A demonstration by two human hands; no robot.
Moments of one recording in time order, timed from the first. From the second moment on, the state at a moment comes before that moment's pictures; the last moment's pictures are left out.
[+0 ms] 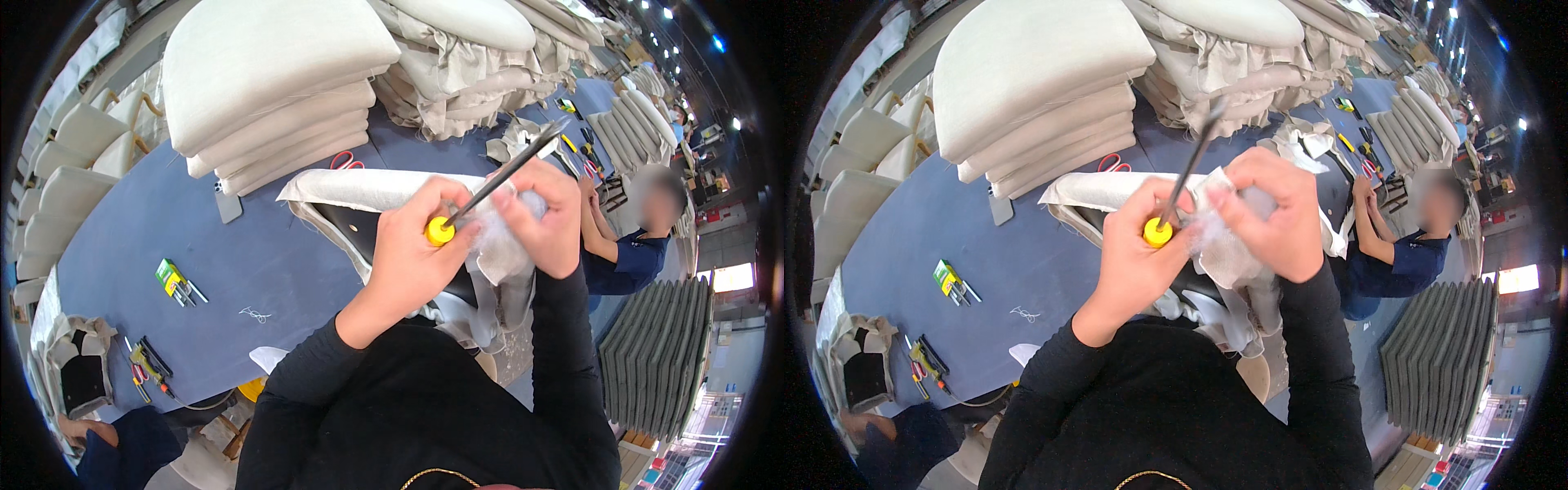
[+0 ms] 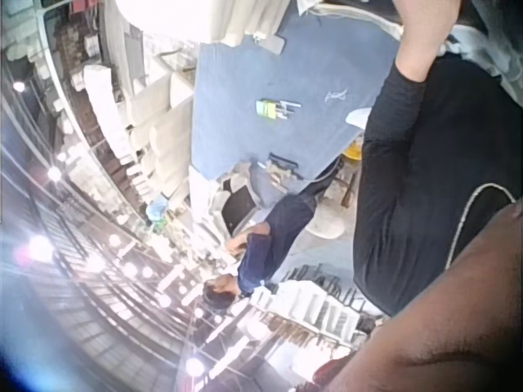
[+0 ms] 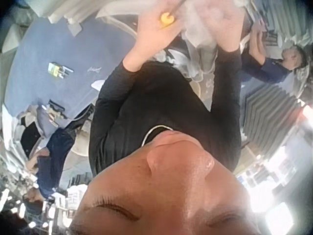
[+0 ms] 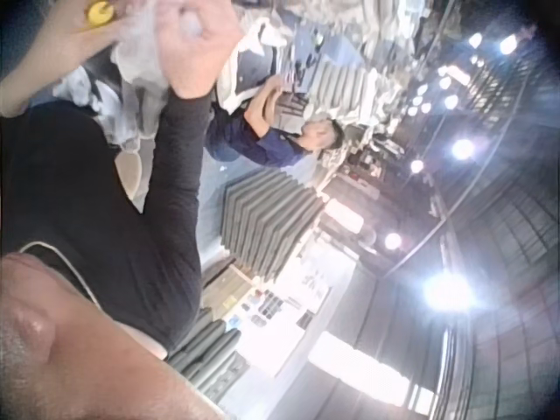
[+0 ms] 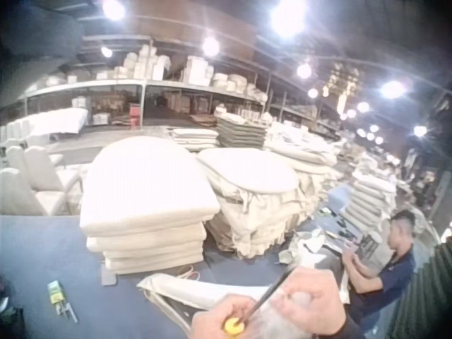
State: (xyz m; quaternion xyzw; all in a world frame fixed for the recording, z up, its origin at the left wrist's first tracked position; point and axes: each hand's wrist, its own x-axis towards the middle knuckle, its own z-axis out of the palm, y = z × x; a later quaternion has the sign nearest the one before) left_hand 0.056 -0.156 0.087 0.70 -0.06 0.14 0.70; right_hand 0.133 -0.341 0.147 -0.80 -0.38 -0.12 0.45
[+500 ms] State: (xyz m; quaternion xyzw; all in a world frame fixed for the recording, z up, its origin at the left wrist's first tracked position) left_hand -0.006 -0.133 0.036 0.81 -0.11 0.13 0.56; right_hand 0.129 -0.376 0.132 -0.78 -0.33 -0.09 0.53
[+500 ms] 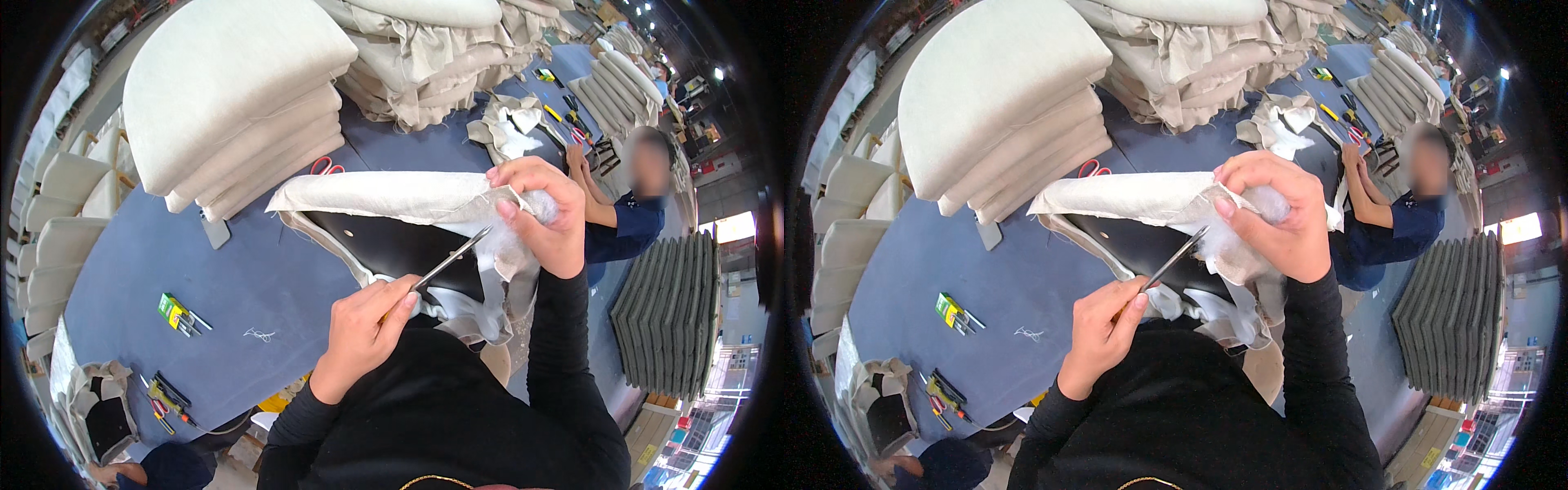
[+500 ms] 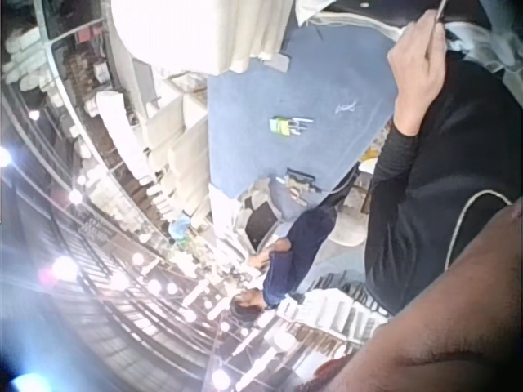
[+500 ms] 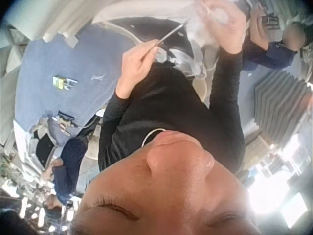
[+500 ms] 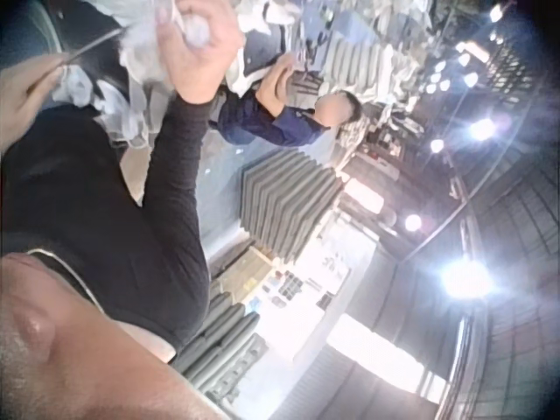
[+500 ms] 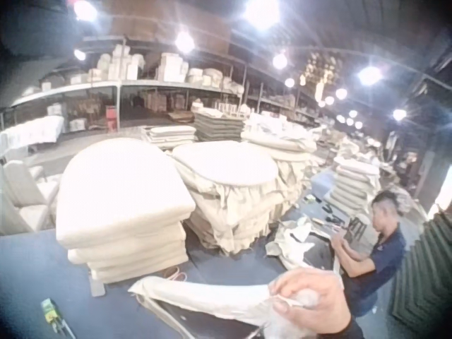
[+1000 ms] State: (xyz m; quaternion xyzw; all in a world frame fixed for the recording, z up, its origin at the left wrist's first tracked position) left_hand 0.014 -0.136 0.041 0.83 -0.11 0.15 0.52; right_hand 0.146 -0.382 0.124 -0.71 -0.45 -0.09 0.53
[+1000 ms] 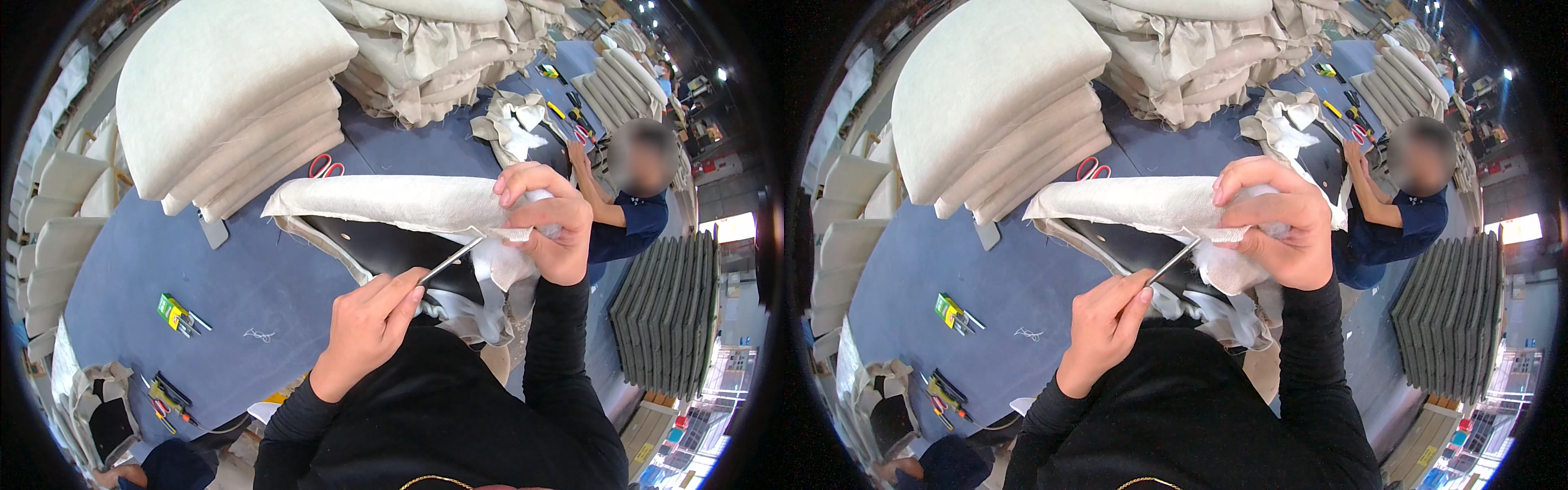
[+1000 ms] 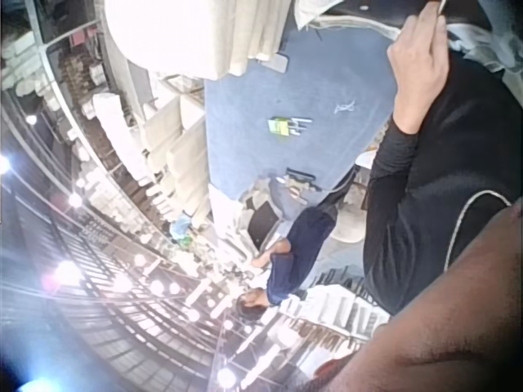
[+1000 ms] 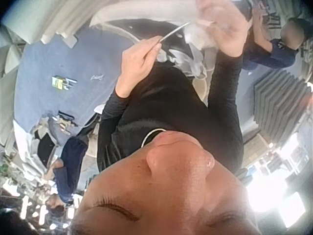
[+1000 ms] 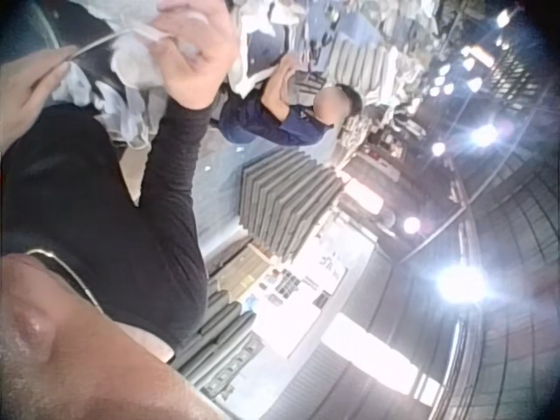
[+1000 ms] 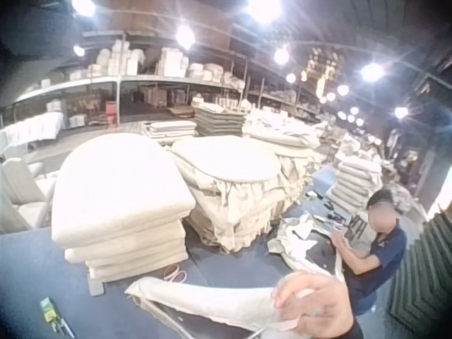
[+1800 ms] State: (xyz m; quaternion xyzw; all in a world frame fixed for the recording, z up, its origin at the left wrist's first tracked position) left_hand 0.009 -0.124 0.057 0.84 -0.09 0.10 0.53; right_hand 0.145 -0.375 0.128 -0.74 -0.37 -0.08 0.55
